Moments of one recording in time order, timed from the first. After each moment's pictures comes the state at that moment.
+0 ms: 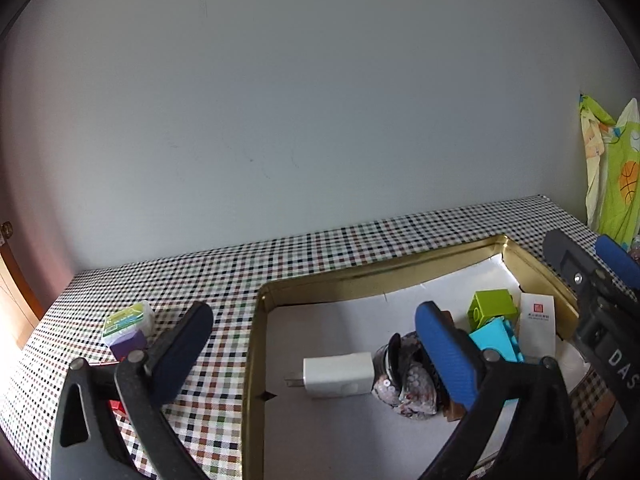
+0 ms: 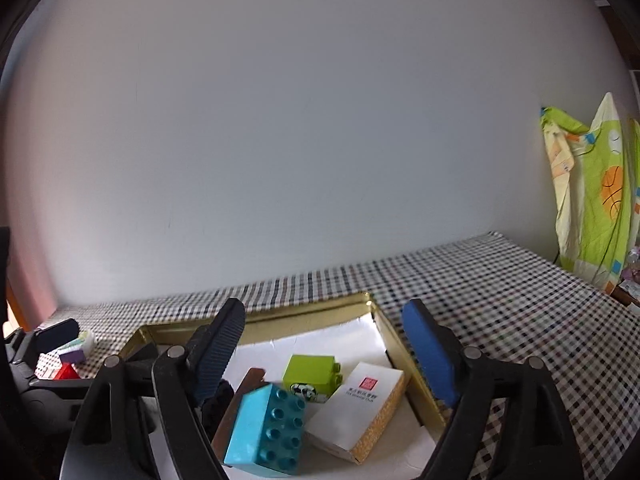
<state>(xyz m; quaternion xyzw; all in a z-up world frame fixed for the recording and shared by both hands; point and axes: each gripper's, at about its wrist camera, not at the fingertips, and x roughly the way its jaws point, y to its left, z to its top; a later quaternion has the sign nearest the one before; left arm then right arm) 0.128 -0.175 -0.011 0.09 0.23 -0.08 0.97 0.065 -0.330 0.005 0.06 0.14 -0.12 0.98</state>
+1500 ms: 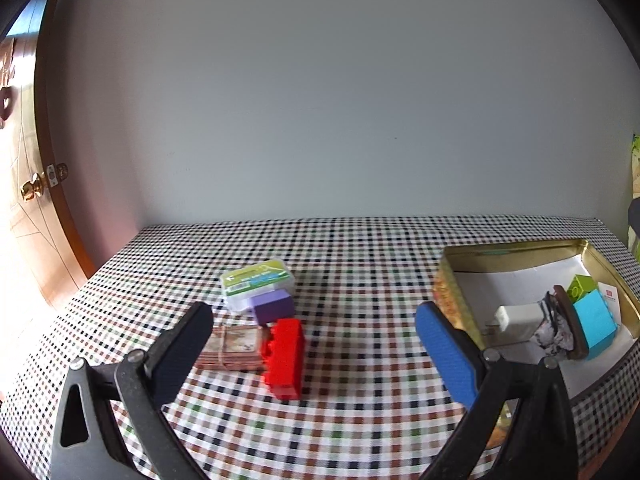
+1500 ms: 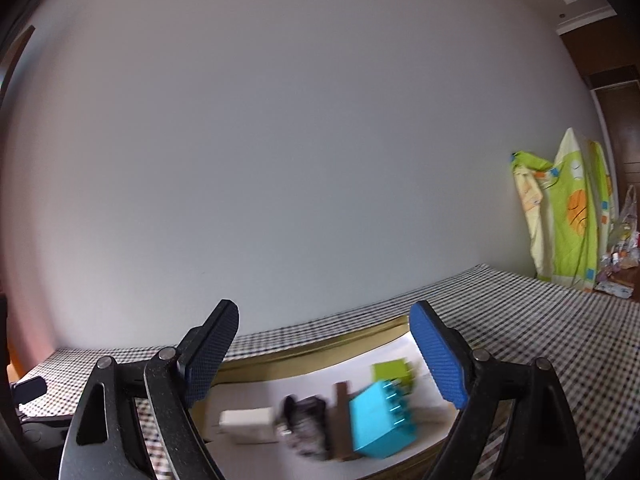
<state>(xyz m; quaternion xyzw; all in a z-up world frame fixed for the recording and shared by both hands) 0.121 -0.023 -0.017 0.04 0.23 0.01 0.97 0.040 -0.206 0.012 0.07 0.05 -0.17 0.98</state>
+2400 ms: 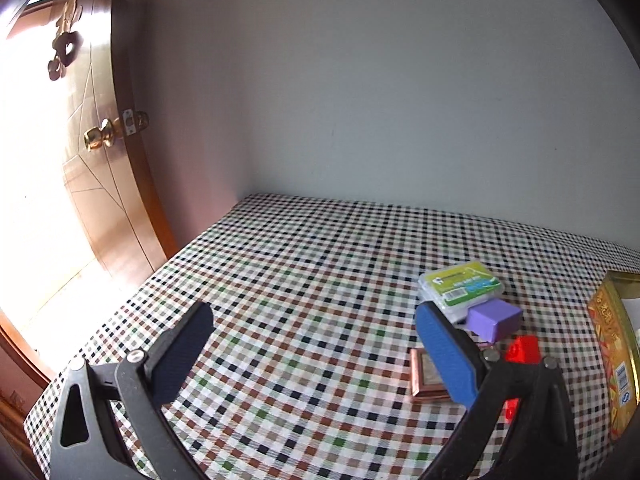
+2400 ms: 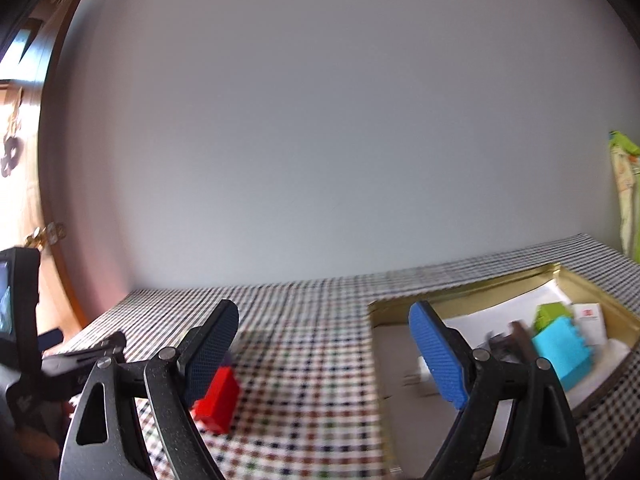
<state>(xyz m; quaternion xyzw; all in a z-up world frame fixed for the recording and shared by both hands) 0.167 0.138 -0.029 0.00 0.26 0.14 0.96 0.105 -0.088 -0.019 0.05 0.16 0.00 0.99</state>
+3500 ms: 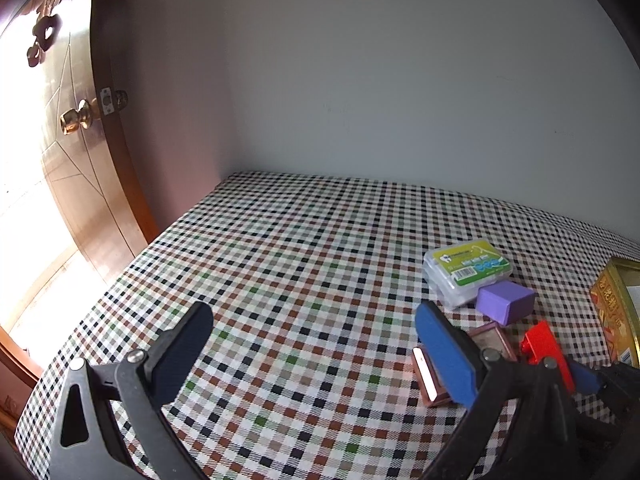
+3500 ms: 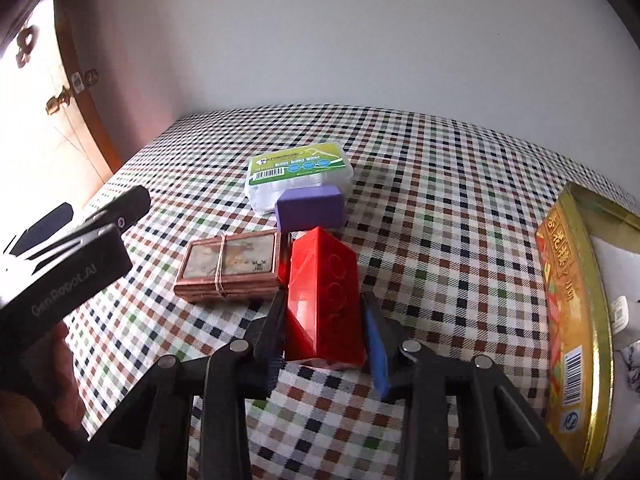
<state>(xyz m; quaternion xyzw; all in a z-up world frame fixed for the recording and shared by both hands) 0.180 0.145 -0.044 -0.01 0.29 0.10 0.95 0.185 -0.014 -0.092 -0.03 0.43 0.12 0.89</state>
